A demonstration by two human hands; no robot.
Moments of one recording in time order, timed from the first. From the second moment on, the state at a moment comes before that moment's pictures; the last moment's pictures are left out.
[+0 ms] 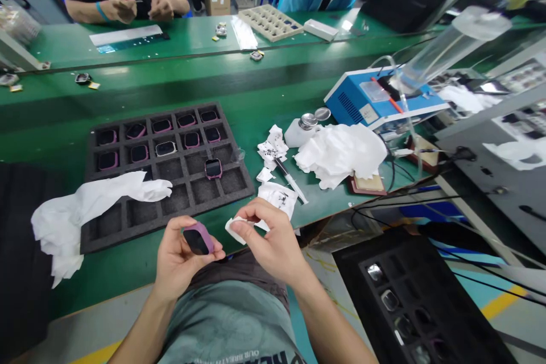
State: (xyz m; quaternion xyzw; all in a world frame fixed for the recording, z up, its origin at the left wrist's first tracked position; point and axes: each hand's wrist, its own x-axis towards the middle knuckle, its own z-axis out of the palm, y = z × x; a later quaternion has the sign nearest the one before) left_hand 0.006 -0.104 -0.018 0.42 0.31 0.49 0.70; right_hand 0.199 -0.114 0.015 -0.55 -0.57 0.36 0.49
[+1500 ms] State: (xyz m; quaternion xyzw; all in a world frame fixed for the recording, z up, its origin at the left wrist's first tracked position) left_hand -0.001 -0.087 -0.022 0.38 0.42 0.48 0.67; right_hand 0.232 0.016 -0.015 -0.72 -0.54 0.22 0.37
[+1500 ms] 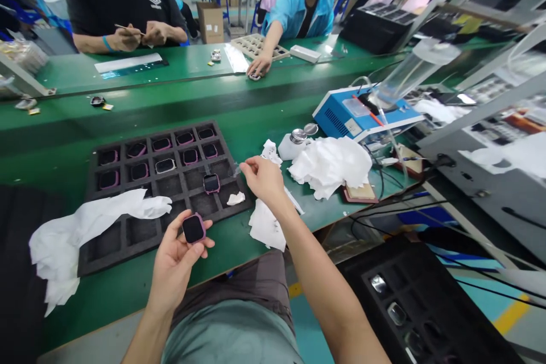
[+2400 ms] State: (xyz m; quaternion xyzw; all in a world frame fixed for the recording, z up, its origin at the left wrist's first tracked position) left_hand 0.001 -0.110 0.006 0.45 0.37 0.45 0.68; right_hand 0.184 -0.083 0.030 -0.51 -0.53 0.56 0.39
